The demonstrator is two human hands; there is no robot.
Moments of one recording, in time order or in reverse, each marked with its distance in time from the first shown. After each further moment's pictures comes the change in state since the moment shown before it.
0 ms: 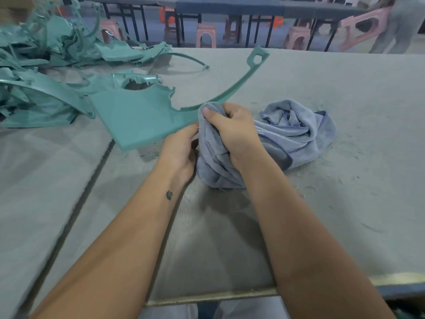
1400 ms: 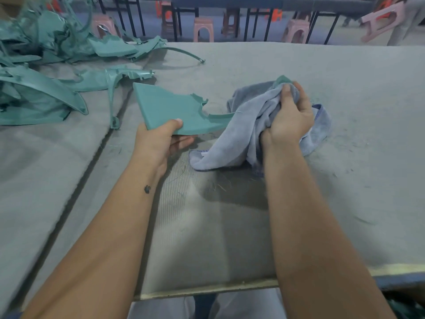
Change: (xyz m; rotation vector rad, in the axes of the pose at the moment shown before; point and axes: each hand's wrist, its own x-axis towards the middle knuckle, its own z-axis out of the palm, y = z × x) left_hand 0.005 0.014 -0.024 0.127 0.154 0.242; right_hand 0.026 0.009 -0.064 0.740 0.677 -0.084
